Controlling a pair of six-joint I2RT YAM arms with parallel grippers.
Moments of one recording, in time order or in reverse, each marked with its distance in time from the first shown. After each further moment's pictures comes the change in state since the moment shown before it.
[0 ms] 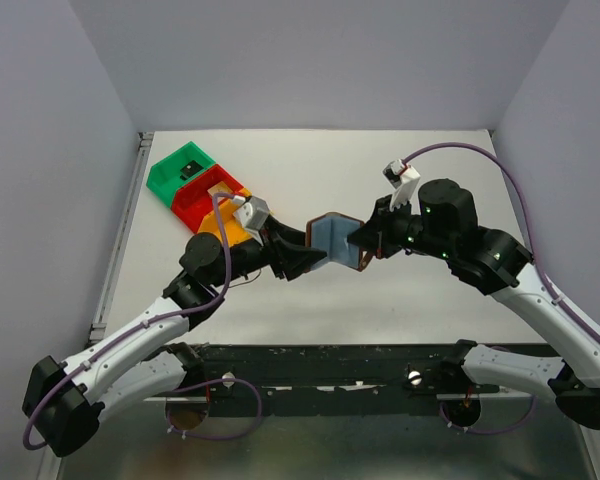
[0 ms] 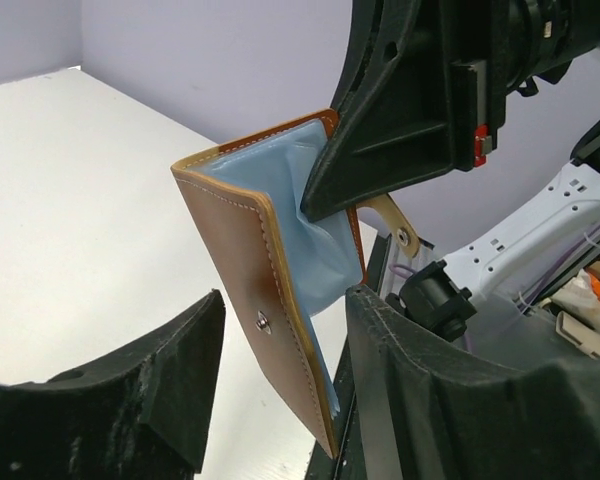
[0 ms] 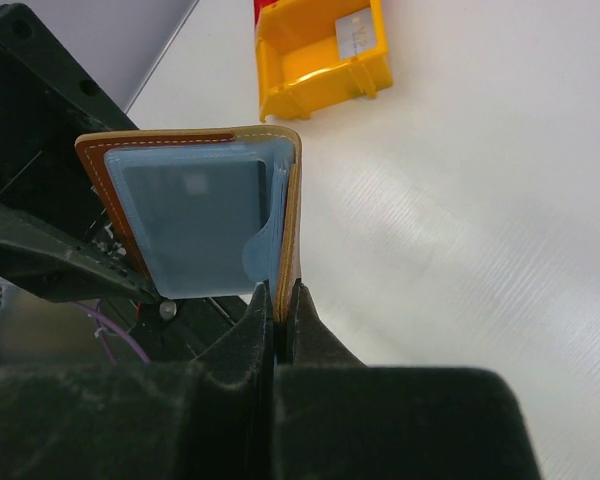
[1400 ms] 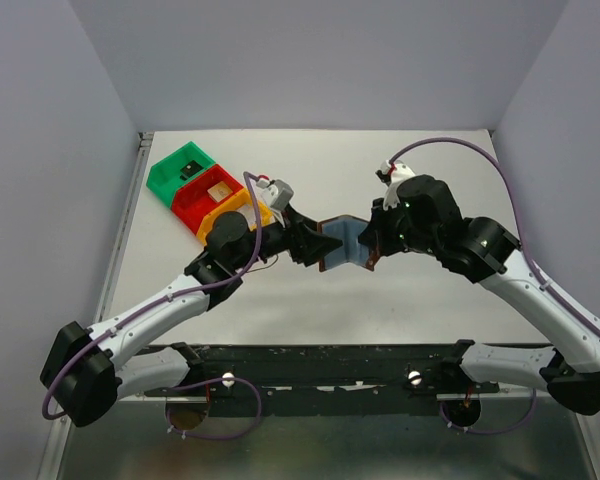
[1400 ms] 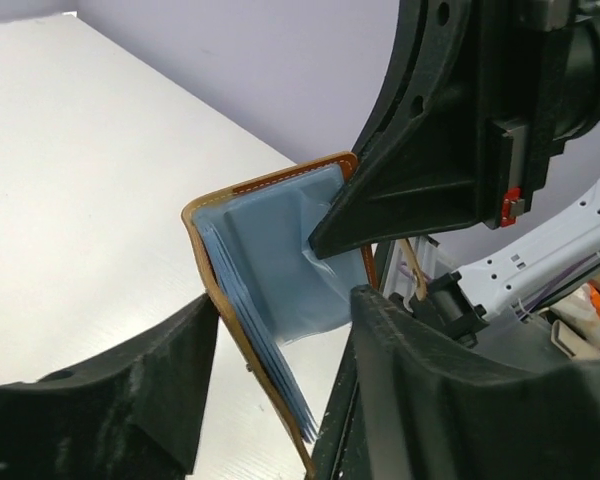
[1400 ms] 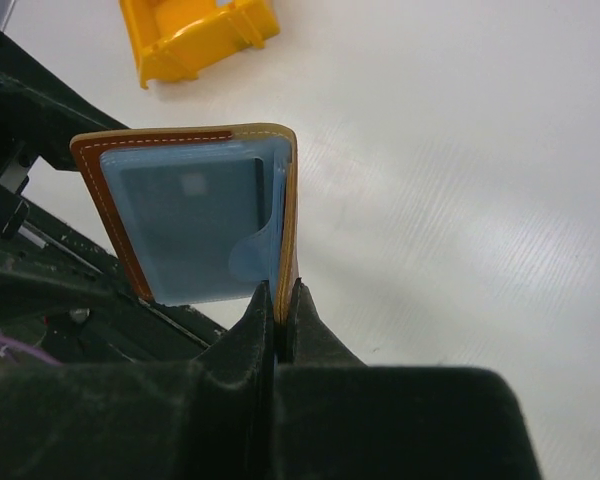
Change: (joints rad) left arm -0.002 0.213 0.117 -0.007 -0.010 -0.043; right arm 0.025 0.108 0.101 -0.207 0.231 -0.016
